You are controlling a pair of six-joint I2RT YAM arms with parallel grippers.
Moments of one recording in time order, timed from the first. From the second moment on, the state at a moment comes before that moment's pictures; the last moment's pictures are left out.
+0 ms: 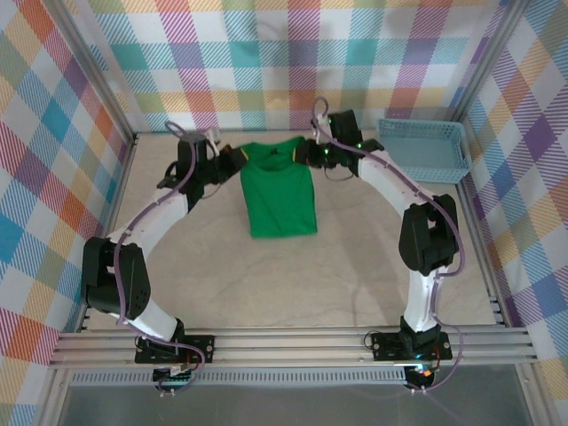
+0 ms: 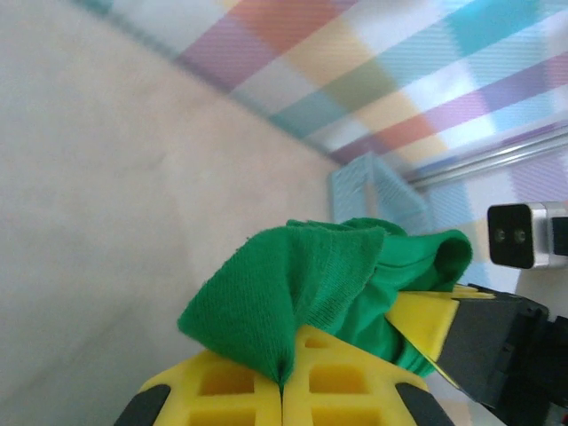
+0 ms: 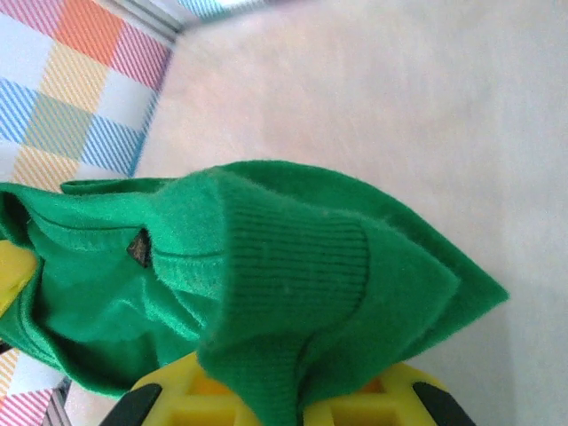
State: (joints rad) left arm -0.22 1.58 1.23 -0.05 0.39 -0.81; right arm 0.41 1.97 1.78 -0.45 -0.51 0.47
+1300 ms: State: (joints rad) left arm -0.50 1.24 0.56 0.05 0.24 -0.82; right arm 0.47 1.61 0.95 -0.27 -0.49 0.59
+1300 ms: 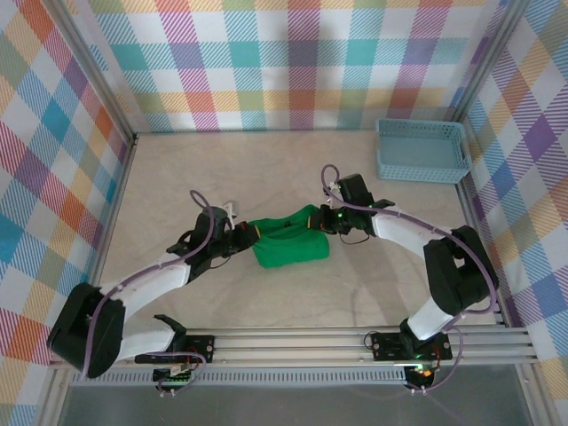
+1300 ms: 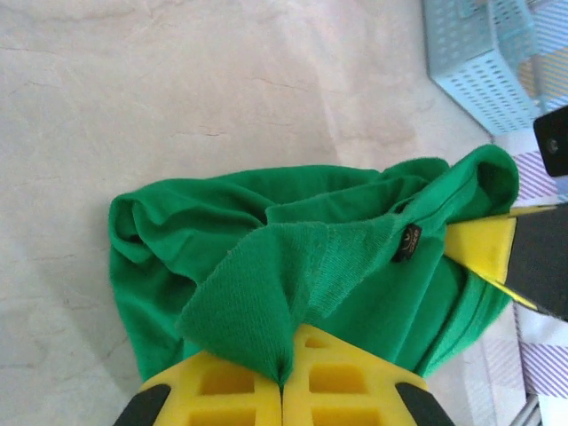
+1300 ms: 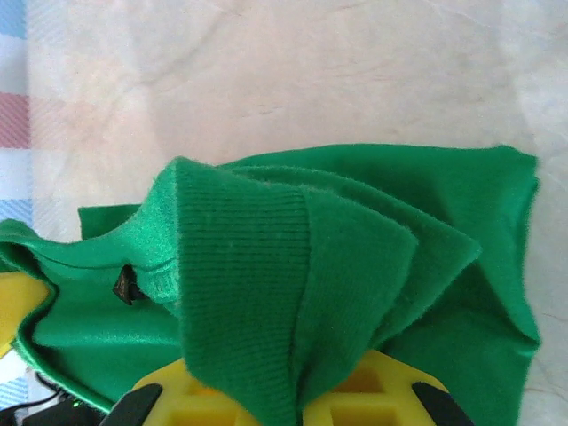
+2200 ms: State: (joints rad) left arm -0.52 1.34 0.72 -0.23 0.03 -0.84; right arm 0.48 1.60 1.06 -0.44 -0.30 0.50
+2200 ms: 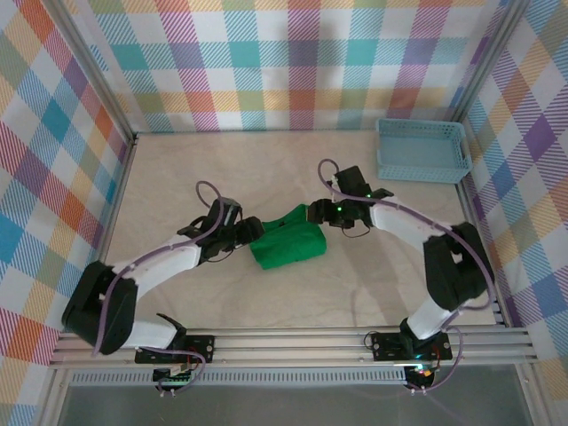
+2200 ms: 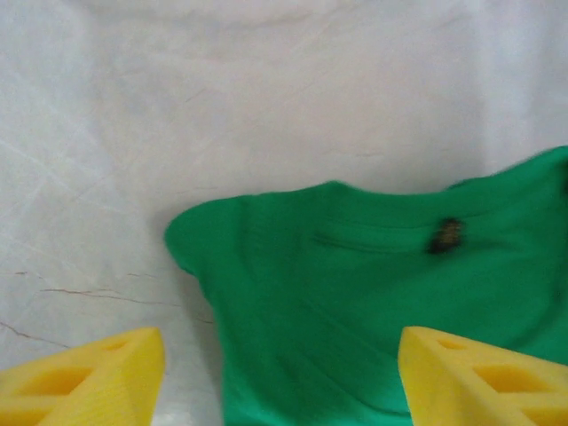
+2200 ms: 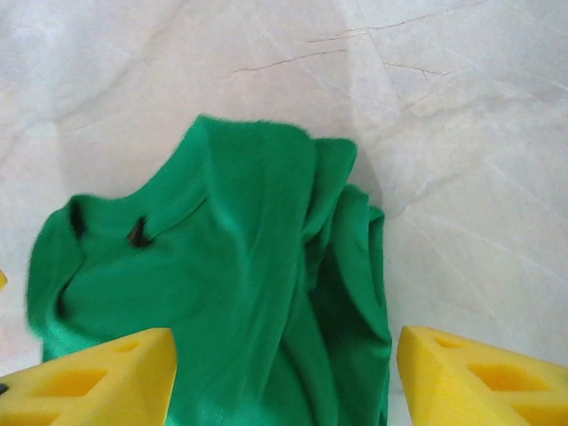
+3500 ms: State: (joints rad) left arm -0.63 1.23 0.61 -0.23 0.01 -0.91; right arm 0.57 1.47 0.91 -0.51 -0.17 0.58
